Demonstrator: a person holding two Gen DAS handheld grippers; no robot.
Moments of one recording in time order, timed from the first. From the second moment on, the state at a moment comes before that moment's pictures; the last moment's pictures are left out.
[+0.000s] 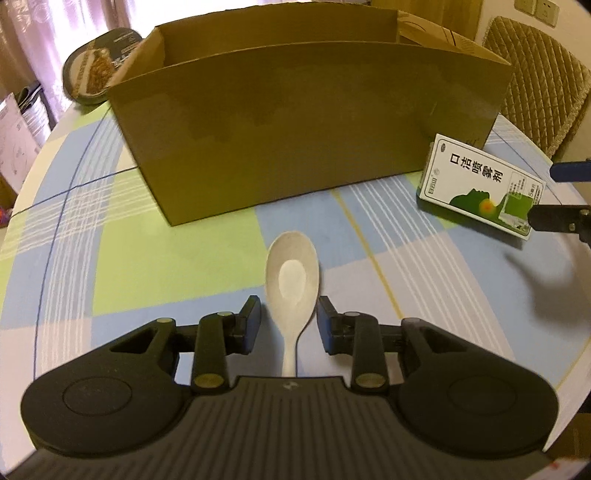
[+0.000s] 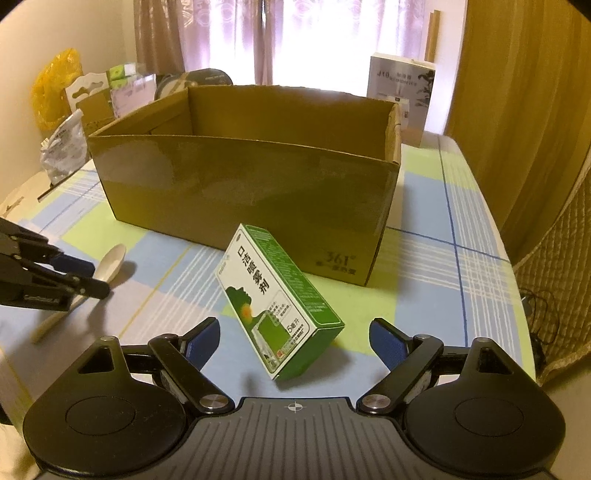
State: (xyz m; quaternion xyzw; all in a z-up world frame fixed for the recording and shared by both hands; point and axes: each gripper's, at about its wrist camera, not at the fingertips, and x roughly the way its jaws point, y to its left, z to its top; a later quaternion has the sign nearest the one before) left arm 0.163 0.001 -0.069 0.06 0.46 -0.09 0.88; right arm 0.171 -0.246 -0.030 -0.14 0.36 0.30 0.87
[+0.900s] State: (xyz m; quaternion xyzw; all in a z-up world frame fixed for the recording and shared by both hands) left arm 0.170 0.003 -0.069 0.06 0.46 -0.10 0.88; right arm 0.177 -0.197 -0.055 -0.24 0.34 0.36 0.84
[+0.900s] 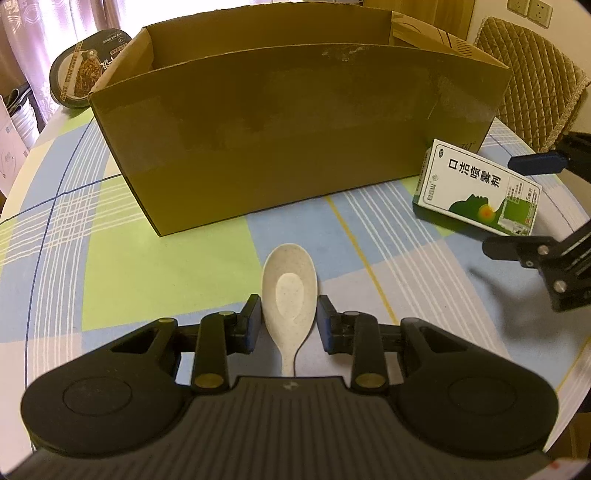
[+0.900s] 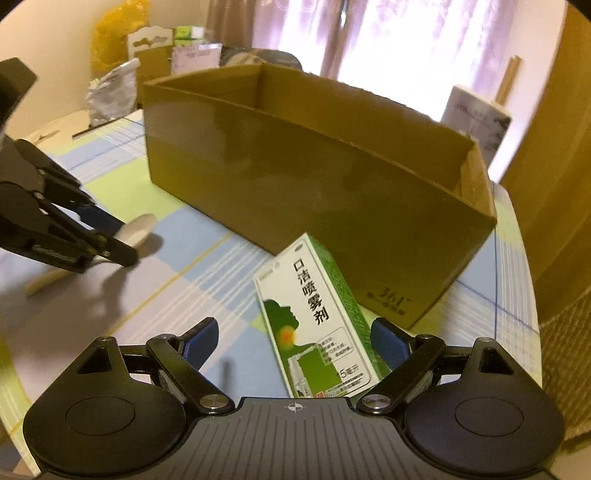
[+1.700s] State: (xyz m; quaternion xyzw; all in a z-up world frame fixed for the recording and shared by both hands) left arm 0.168 0.002 -0.067 0.04 0.46 -0.09 0.88; right arm 0.199 -0.209 -0.064 -0.15 0.39 0.32 0.85
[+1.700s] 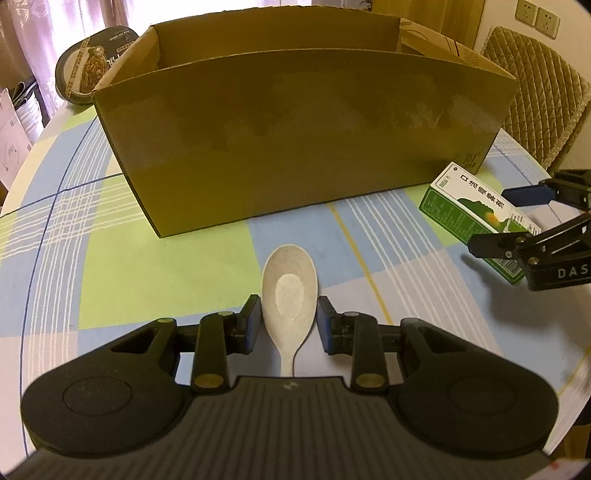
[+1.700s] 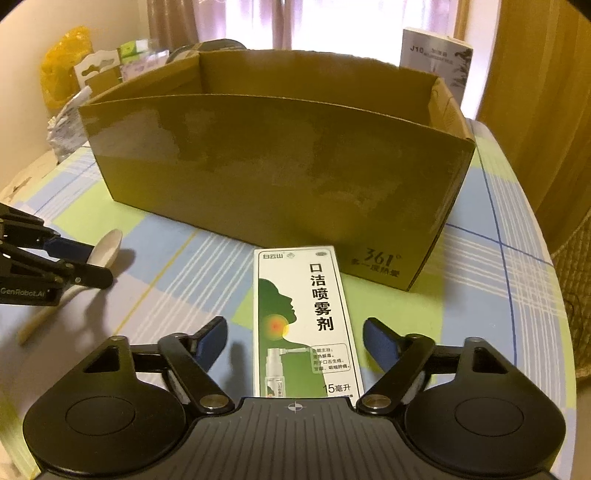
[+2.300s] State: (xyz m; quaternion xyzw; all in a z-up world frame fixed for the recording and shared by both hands) left arm 0.153 0.000 -0.043 0.04 0.44 -0.10 0.89; right arm 0.183 -0.217 -0.046 -0.13 0.38 0.30 0.87
